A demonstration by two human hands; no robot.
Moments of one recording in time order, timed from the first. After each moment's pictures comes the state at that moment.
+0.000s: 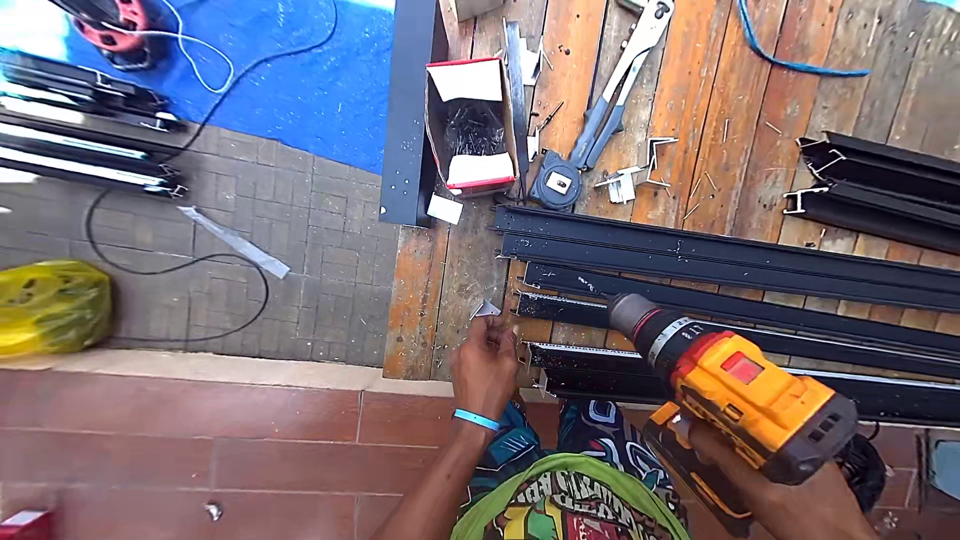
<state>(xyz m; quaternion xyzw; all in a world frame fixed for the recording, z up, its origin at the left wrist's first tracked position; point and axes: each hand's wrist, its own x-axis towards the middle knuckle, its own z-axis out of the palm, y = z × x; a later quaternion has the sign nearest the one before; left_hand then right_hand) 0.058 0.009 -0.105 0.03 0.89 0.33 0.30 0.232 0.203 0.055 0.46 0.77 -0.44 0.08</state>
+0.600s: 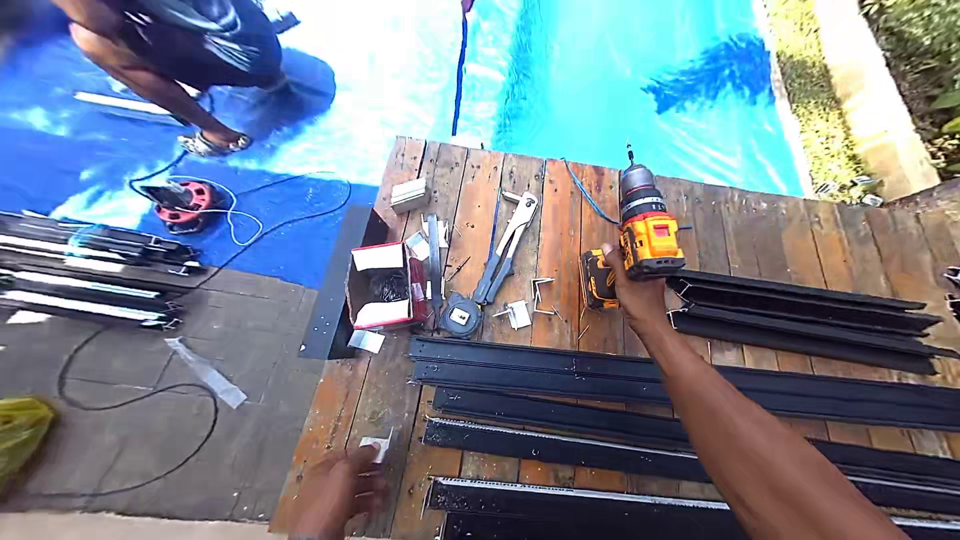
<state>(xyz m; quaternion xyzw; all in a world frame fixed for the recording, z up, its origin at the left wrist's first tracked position) 0.010 0.015 -0.084 -0.27 0.80 0.41 0.36 0.092 0.477 -0.066 0.38 0.74 -0.47 -0.31</state>
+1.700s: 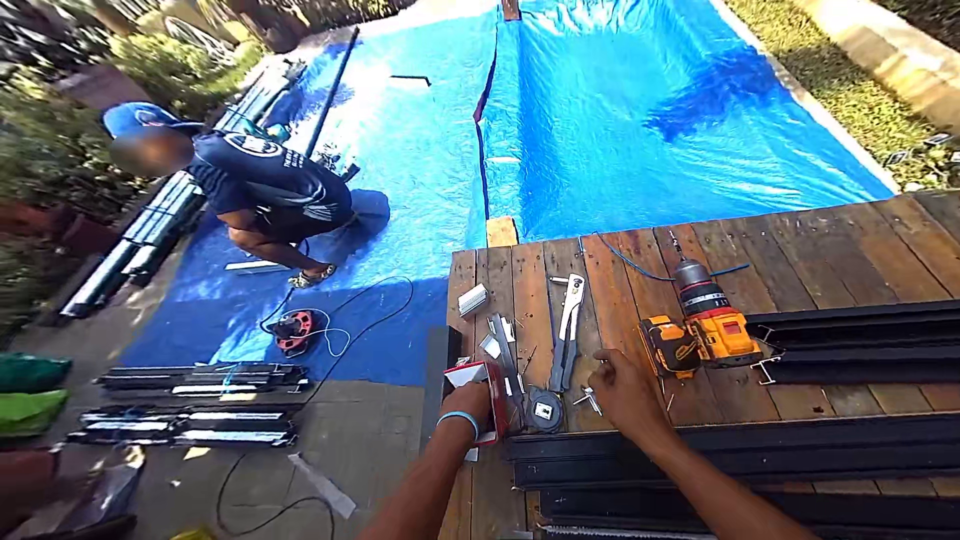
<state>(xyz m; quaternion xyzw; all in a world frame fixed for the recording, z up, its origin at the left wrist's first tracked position) -0.184 0.190 -0.062 0.32 0.84 -0.21 0.38 0.022 0.359 -0.033 0.47 0.76 -0.46 0.00</state>
